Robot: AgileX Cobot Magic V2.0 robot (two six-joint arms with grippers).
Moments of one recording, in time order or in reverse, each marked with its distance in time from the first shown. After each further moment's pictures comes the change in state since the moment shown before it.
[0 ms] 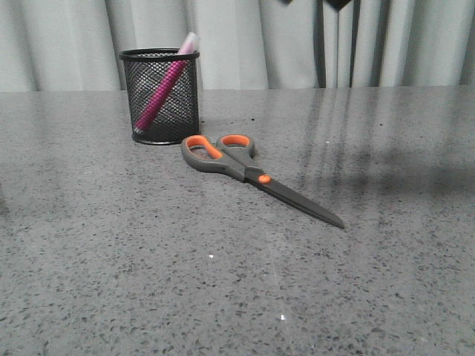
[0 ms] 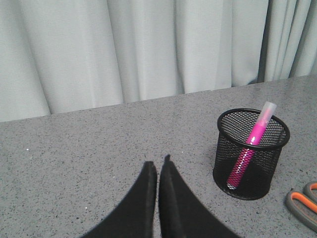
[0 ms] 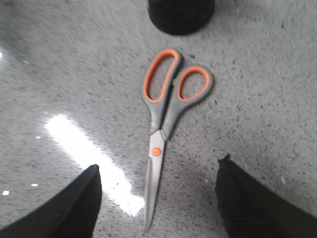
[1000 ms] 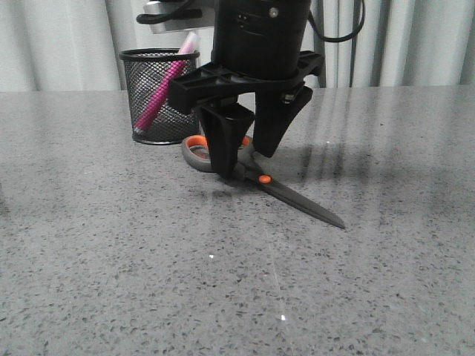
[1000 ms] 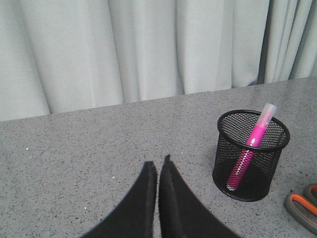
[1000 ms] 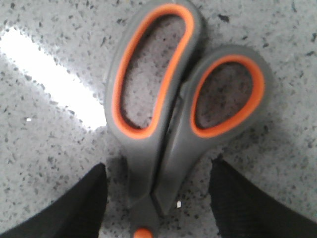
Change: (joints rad) left arm 0.000 0.000 0.000 -0.008 -0.002 -0.002; right arm 0.125 0.434 -0.160 -0.206 0.023 0.156
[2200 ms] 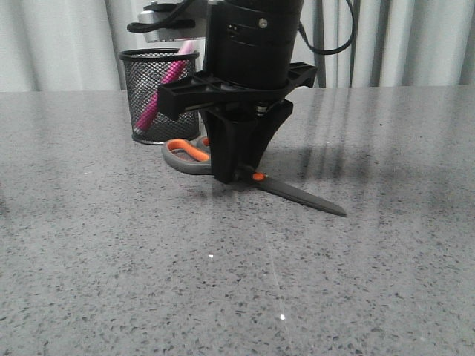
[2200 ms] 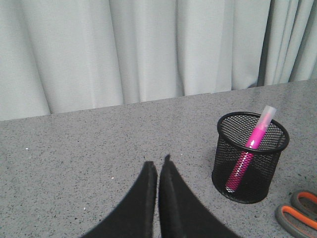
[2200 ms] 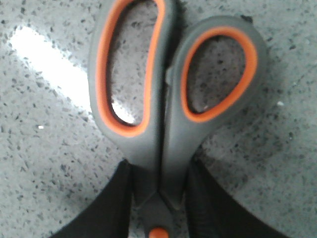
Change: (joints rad) left arm 0.000 0.000 0.000 -0.010 -0.002 0.000; right arm 0.000 0.025 -0.014 0.040 0.012 0.004
